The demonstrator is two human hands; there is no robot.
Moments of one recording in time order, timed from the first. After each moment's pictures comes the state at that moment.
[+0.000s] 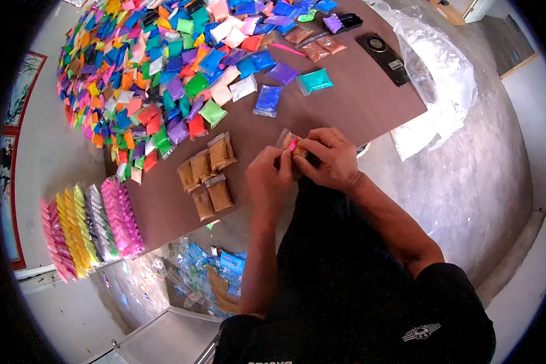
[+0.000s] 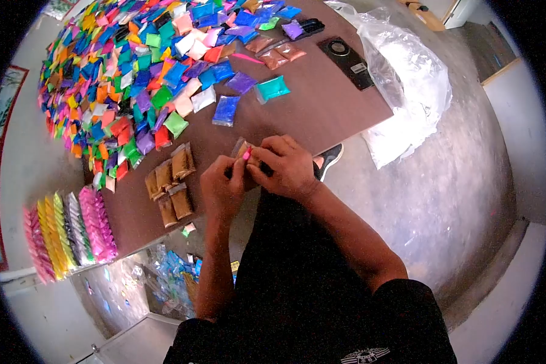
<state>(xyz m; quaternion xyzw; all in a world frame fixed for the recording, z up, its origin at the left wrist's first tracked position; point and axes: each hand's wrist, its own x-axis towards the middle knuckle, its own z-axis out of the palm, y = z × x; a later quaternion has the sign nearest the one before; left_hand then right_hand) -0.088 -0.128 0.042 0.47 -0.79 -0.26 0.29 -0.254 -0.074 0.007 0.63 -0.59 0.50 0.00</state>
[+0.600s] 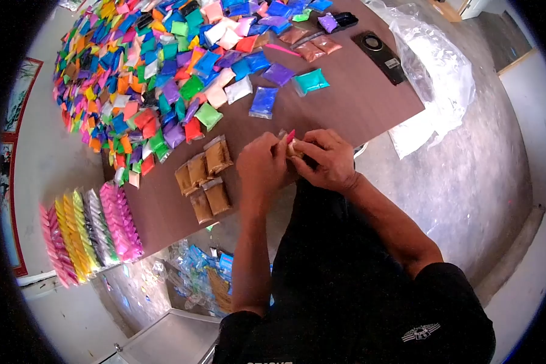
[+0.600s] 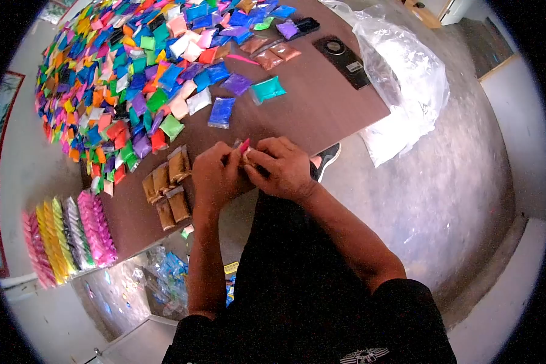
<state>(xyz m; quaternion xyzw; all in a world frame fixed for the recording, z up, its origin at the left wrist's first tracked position) -0.098 -0.161 0.048 0.43 -0.84 -0.22 0.24 -0.257 -0.072 0.008 0.65 -0.57 0.50 0.00</state>
